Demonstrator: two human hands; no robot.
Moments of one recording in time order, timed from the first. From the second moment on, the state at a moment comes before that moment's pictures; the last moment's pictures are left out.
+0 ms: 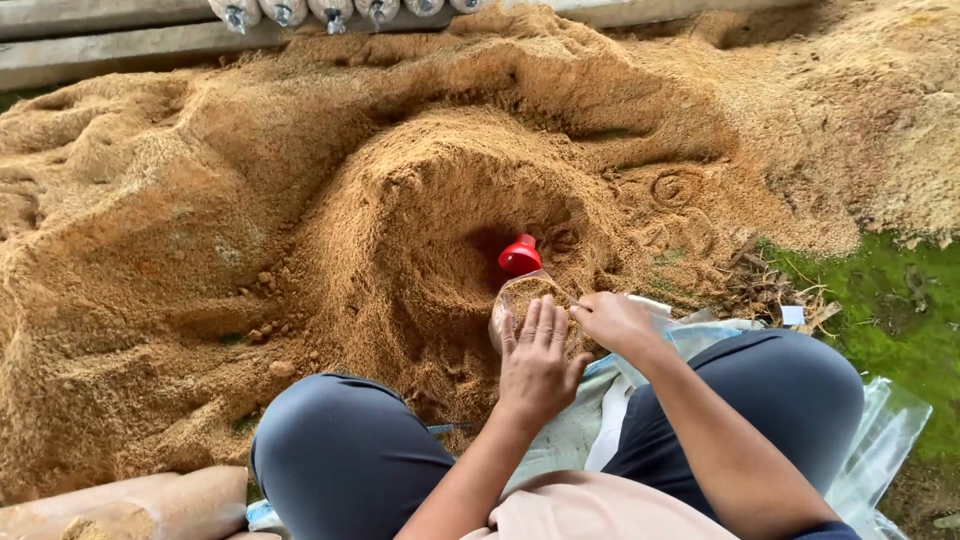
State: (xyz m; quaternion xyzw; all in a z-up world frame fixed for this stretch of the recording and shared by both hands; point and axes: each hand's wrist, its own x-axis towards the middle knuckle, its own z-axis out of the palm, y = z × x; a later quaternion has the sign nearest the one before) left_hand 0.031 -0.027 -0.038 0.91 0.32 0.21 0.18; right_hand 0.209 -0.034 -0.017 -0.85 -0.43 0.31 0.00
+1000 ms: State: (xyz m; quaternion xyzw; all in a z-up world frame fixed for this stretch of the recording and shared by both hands) left_hand 0.052 0.000 -0.026 0.94 0.31 -0.05 0.10; right_hand 0.187 -0.030 0.030 -0.86 -0.43 0.26 0.02
